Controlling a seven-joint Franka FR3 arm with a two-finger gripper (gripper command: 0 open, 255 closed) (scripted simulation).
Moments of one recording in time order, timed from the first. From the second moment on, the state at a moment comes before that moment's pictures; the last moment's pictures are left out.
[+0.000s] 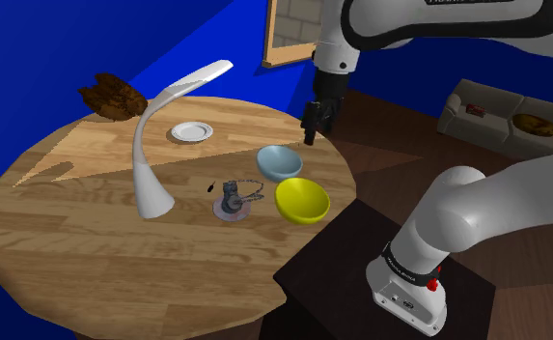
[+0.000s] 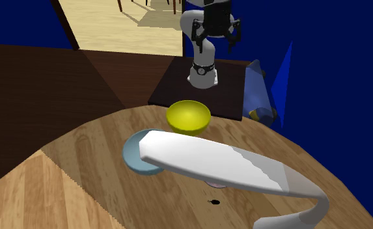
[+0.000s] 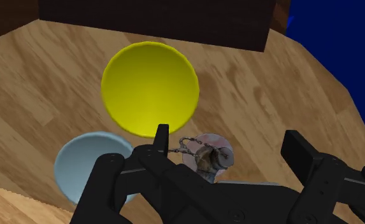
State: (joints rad) arm 0.02 -0.69 0.14 -2.45 0.16 1.69 0.00
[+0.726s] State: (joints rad) arm -0.02 -0.37 0.37 -2.48 0.13 2.09 0.32
